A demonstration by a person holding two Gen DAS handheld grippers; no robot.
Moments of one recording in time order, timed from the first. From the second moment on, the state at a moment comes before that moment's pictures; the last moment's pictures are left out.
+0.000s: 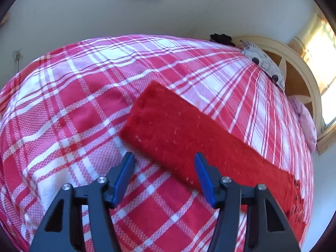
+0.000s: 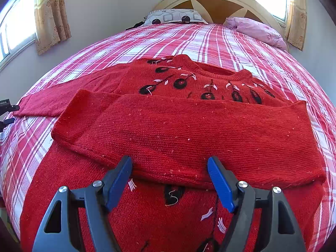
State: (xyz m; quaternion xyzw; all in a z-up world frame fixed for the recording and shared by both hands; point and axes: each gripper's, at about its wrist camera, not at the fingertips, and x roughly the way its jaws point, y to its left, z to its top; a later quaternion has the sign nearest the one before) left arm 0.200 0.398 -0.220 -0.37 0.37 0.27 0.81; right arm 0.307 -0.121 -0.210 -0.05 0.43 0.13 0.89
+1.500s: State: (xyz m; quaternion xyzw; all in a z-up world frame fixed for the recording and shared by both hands) left arm 0.276 0.217 -0.056 -0.29 0.26 0.00 0.92; right arm 0.219 -0.215 -0.147 0.00 0.37 0.14 0.92
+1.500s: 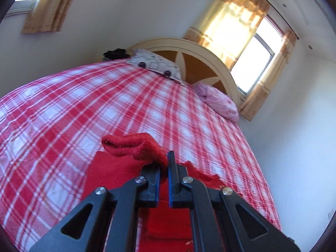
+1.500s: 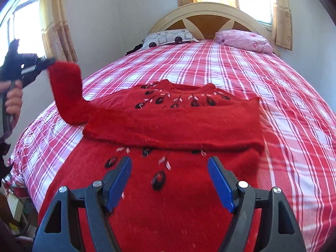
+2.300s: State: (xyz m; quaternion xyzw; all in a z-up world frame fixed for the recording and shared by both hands) left arm 0.330 0.001 -0.096 -0.14 0.34 -0.12 0.92; right arm 0.216 -0.304 -0.162 0.10 0.35 0.06 0.93
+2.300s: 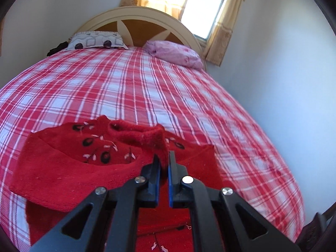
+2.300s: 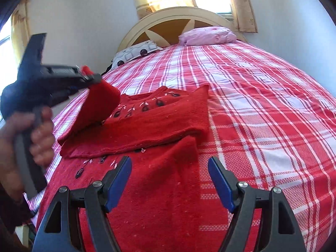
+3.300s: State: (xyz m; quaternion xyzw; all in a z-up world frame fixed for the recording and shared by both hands) left arm 0.266 0.094 -0.179 0.01 0.39 0.09 0.92; right arm 0.222 -0.313 -0.168 0.10 0.35 0.06 0.93
